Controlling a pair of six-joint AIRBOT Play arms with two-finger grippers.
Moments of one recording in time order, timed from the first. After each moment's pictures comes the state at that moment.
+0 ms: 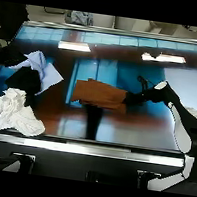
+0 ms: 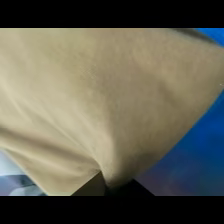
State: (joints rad) left arm 0.07 -1.02 1.45 1.20 -1.25 -1.61; right arm 0.00 -1.77 1.34 -0.83 1.17 1.18
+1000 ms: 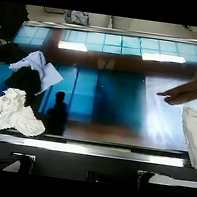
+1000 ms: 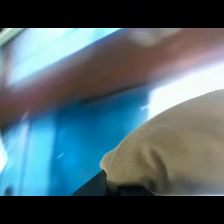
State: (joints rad) left arm 0.07 -1.03 1.45 1.20 -1.20 -1.60; right arm -0.84 -1.64 1.94 -0.61 1.53 1.15
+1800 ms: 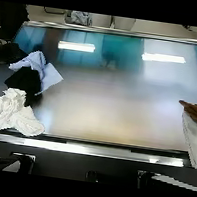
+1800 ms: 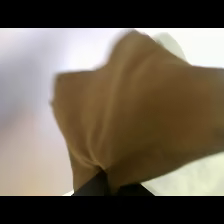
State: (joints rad) left arm 0.07 -1.03 1.45 1.20 -1.20 -1.60; right arm -1.25 -1.57 1.92 -1.05 1.78 1.15
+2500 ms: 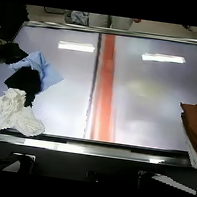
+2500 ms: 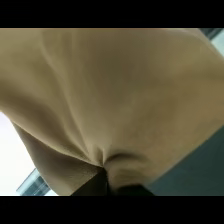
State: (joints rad) left arm 0.07 -1.03 1.45 1.19 -1.20 -1.60; right arm -1.27 -1.47 1.39 -1.40 1.65 1.20
